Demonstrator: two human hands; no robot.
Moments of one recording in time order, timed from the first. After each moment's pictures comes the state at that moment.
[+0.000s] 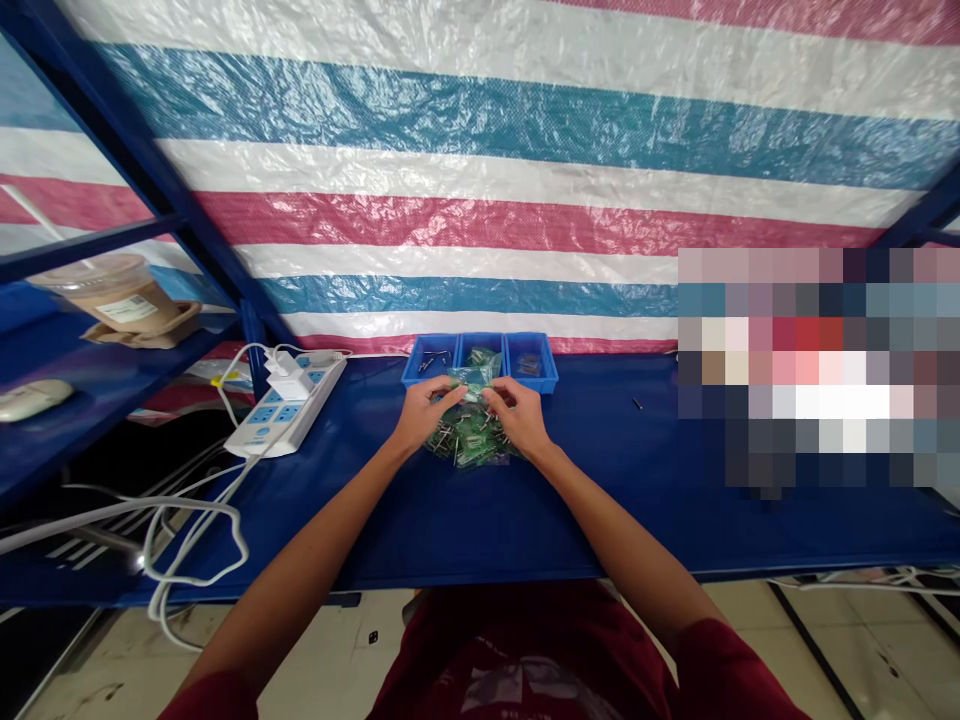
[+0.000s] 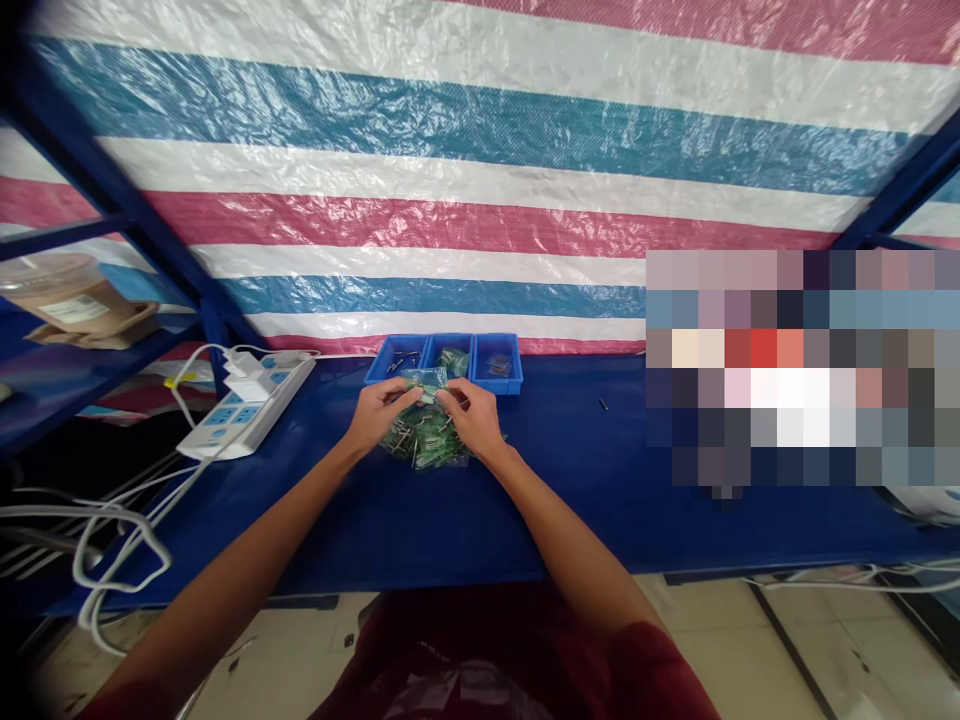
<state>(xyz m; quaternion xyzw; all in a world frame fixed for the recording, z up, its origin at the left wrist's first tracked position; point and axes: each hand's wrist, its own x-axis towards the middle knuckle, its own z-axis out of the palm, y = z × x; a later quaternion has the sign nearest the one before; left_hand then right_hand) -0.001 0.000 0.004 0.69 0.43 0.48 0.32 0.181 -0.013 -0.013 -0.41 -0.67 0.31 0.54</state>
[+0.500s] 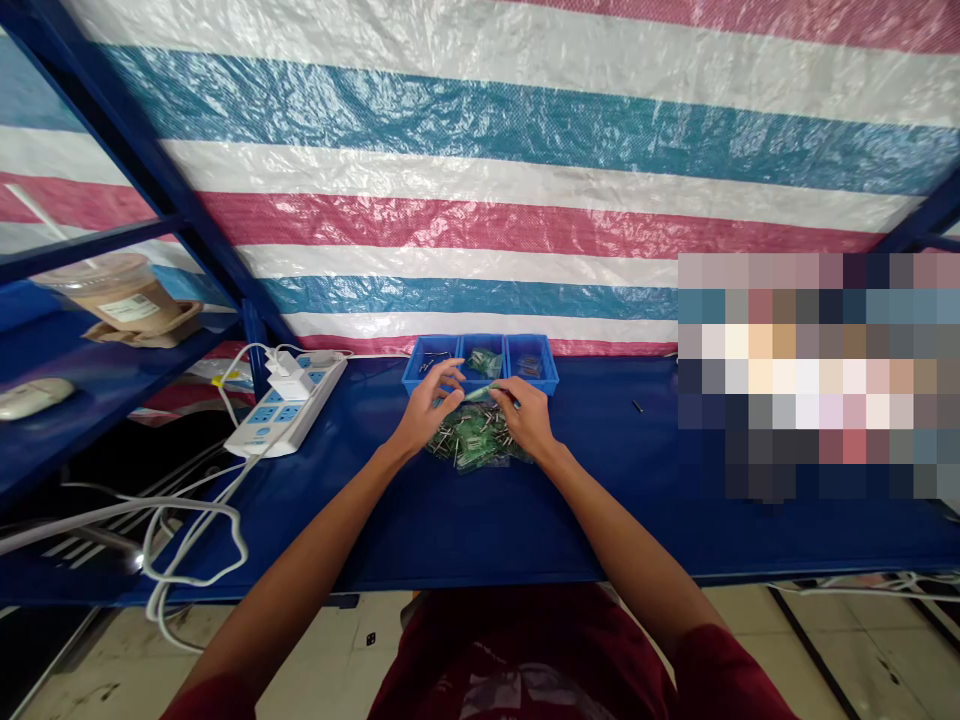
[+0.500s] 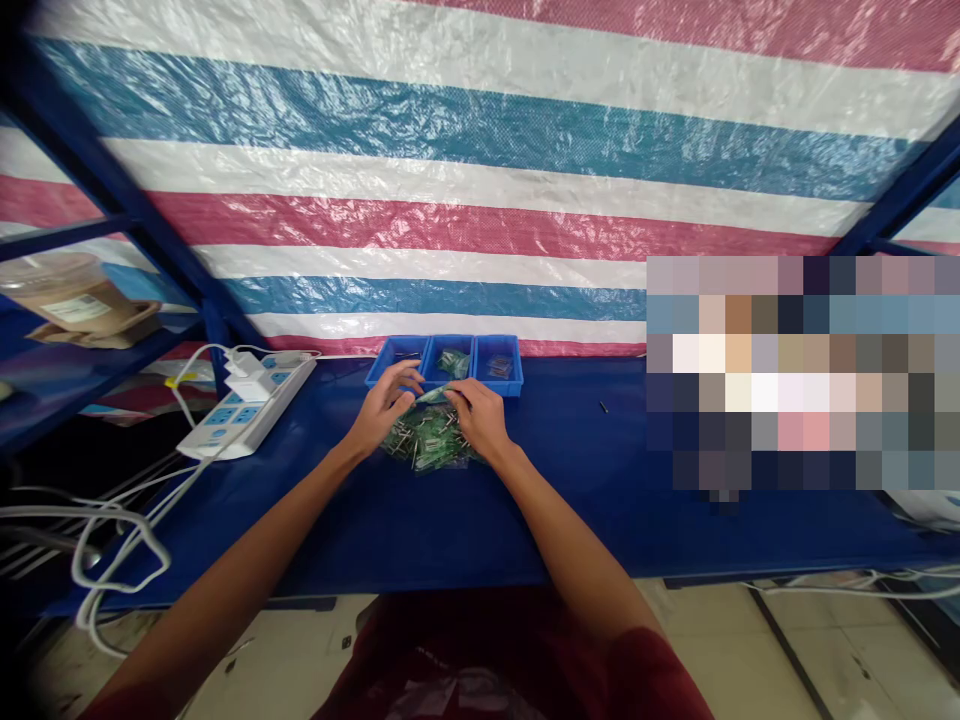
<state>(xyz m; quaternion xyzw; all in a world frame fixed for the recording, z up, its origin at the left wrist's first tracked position) -0.002 -0.002 0.007 0.70 0.38 0.49 0.35 0.188 -0.011 -0.009 -0.40 -0.72 0.17 0.54</state>
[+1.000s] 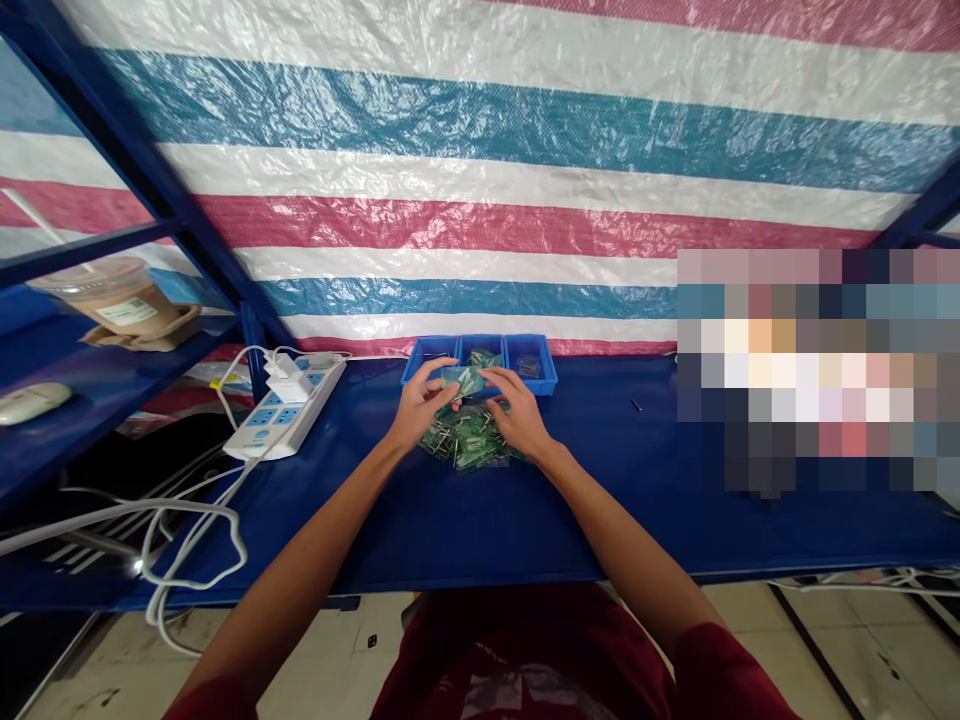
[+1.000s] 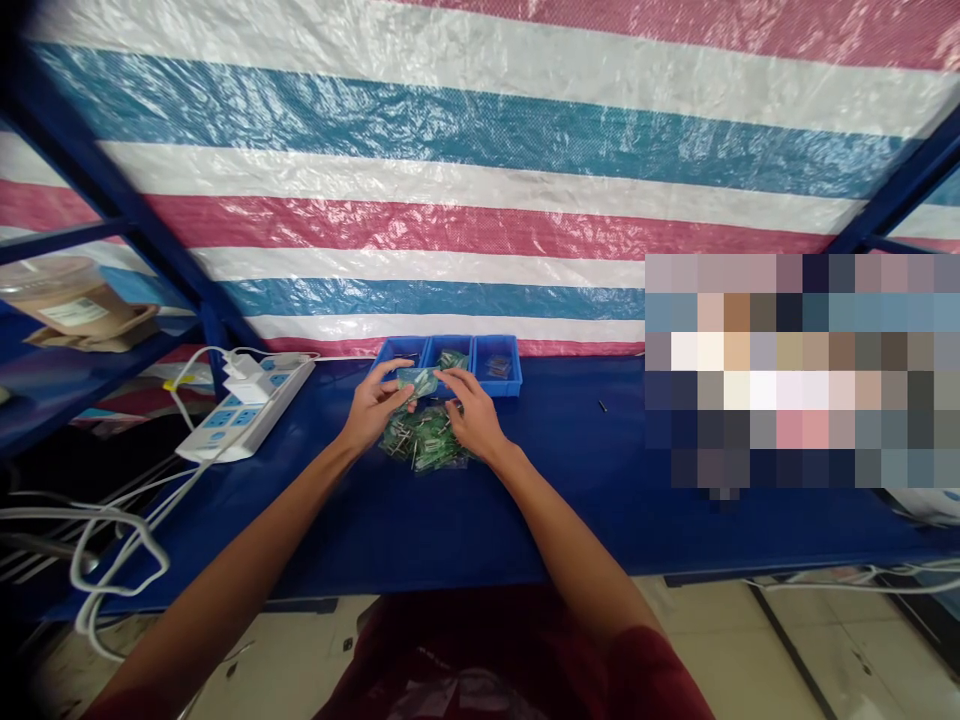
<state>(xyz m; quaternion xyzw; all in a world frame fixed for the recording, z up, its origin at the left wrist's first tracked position) -0.002 0.000 0.009 0.63 0.38 0.51 0.43 0.189 -0.009 -0.010 -0.34 -0.76 0.21 0.51</state>
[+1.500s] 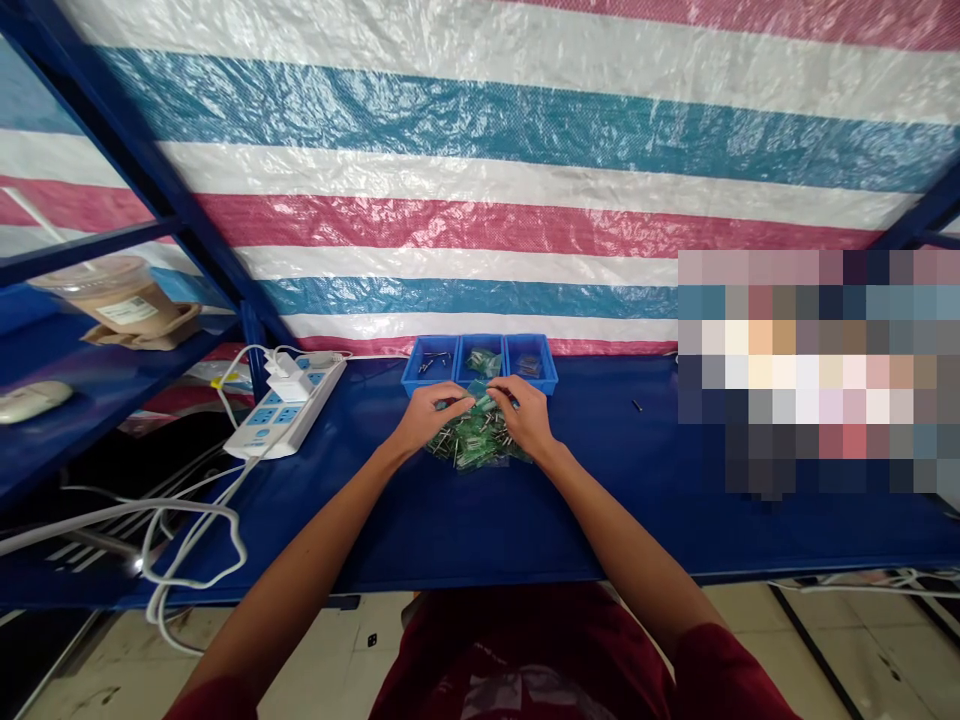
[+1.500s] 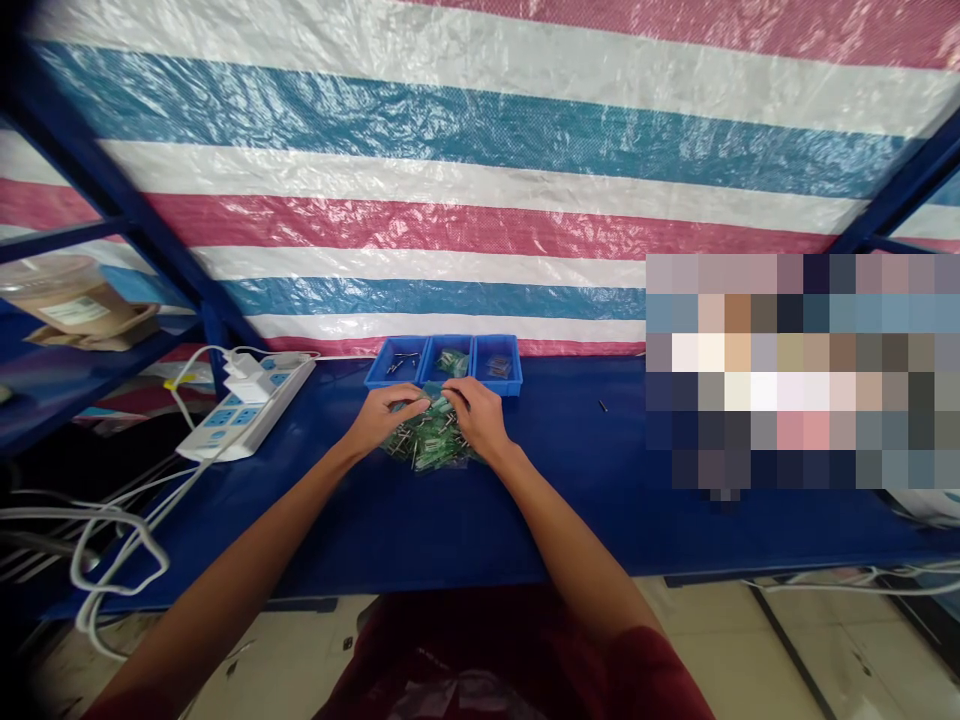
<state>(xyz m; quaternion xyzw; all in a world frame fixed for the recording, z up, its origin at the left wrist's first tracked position) 0.000 -0.003 0.012 0.76 0.39 0.42 0.31 0.188 -0.011 -0.008 -0.39 -0.73 0.14 0.54</state>
